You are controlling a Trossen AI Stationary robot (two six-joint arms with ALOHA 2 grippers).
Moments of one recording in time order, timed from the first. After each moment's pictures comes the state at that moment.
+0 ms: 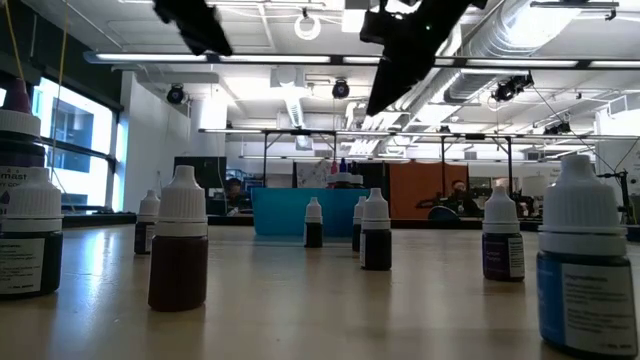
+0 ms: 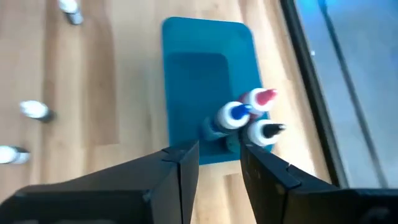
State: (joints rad) left arm 0.00 1.10 1.08 -0.72 0.05 -0.04; right arm -0.18 1.53 1.26 -0.61 0.18 -0.16
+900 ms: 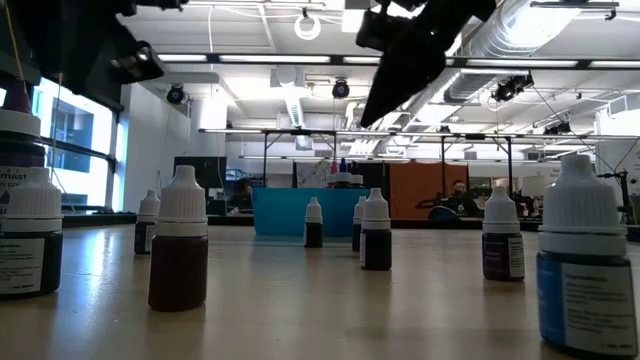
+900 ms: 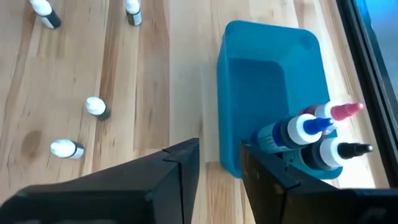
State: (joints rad) left arm -0.35 1.31 1.05 -0.92 0.21 -0.34; right arm -0.11 1.54 1.16 -0.48 0.10 -0.14
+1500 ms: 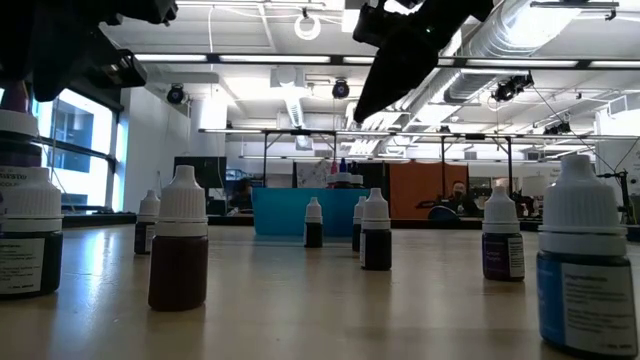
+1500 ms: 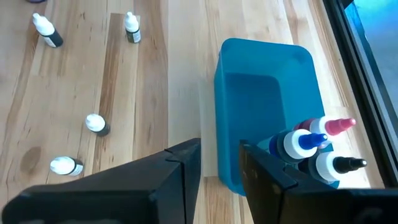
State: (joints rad) left arm -0.35 1.33 1.05 -0.99 0.26 -0.37; right arm -0.11 1.54 1.16 -0.43 0.10 -0.13
